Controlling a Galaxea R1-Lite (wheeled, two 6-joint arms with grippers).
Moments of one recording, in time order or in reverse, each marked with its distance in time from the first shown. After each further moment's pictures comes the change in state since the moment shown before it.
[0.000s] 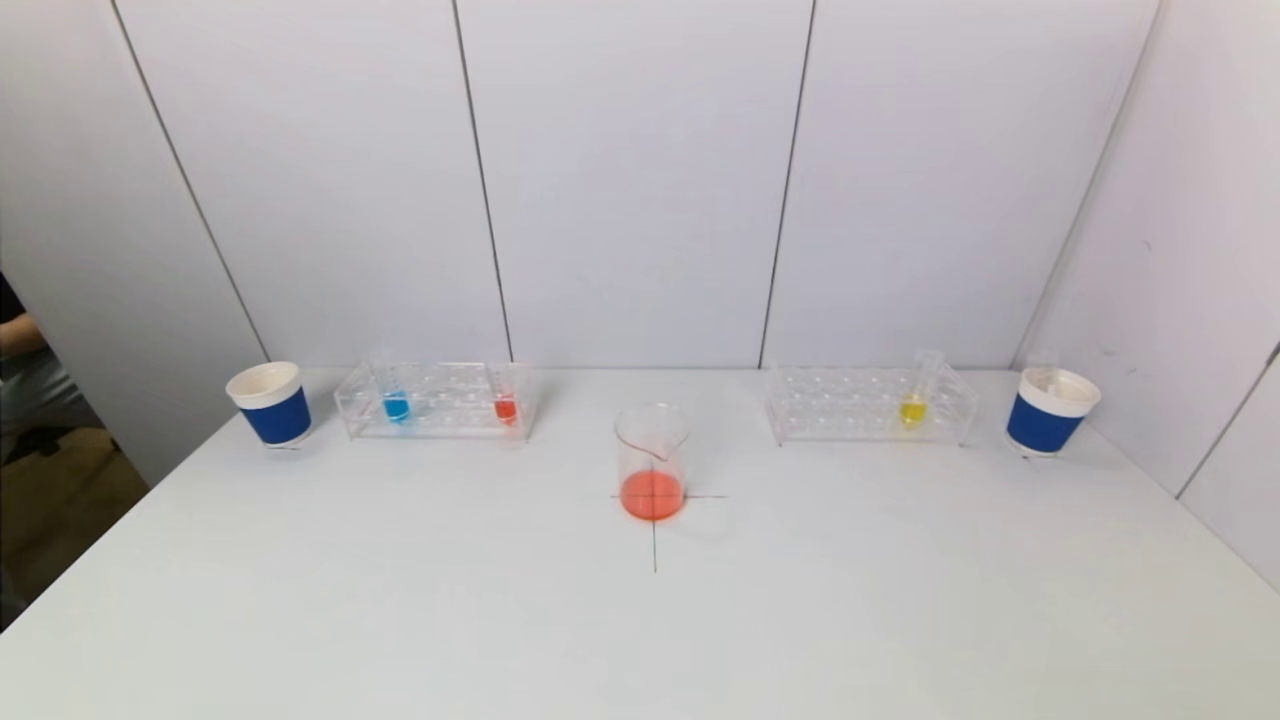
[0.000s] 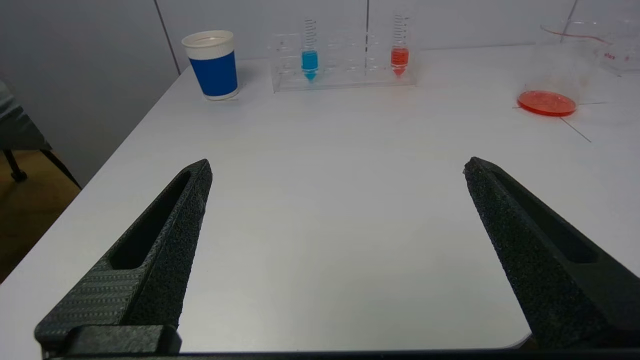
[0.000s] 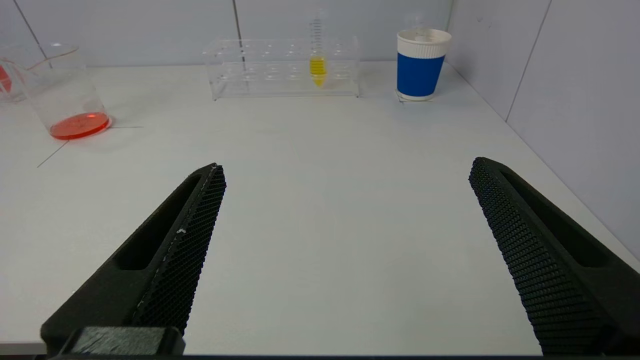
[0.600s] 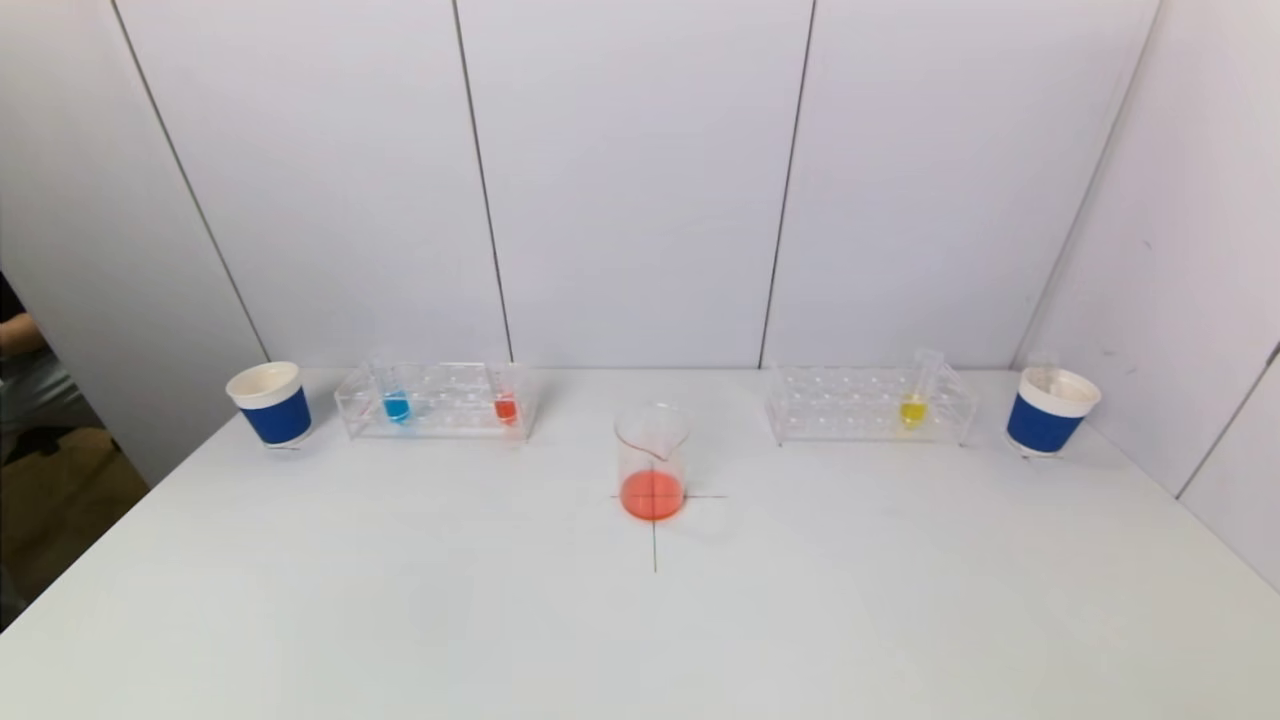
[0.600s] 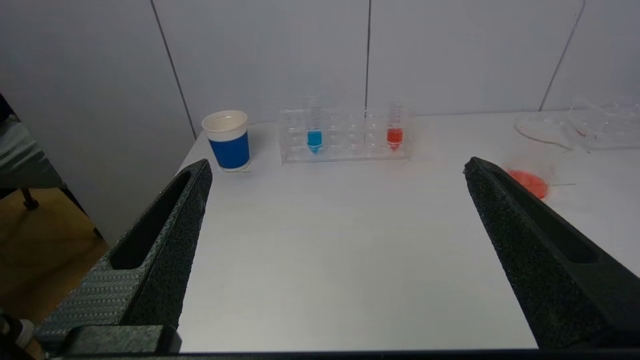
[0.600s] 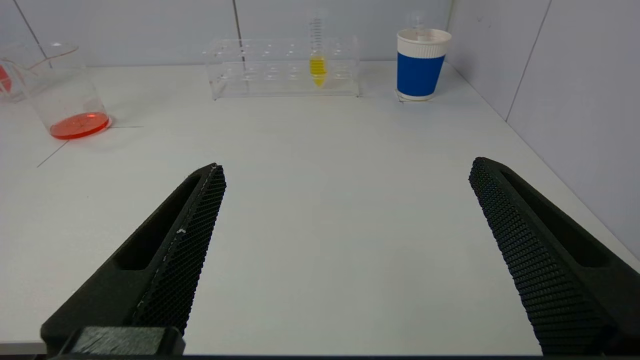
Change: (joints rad) left arm -0.008 0.378 -0.368 -0.046 0.012 -0.002; right arm 0.000 0.000 0.001 0.000 0.000 0.000
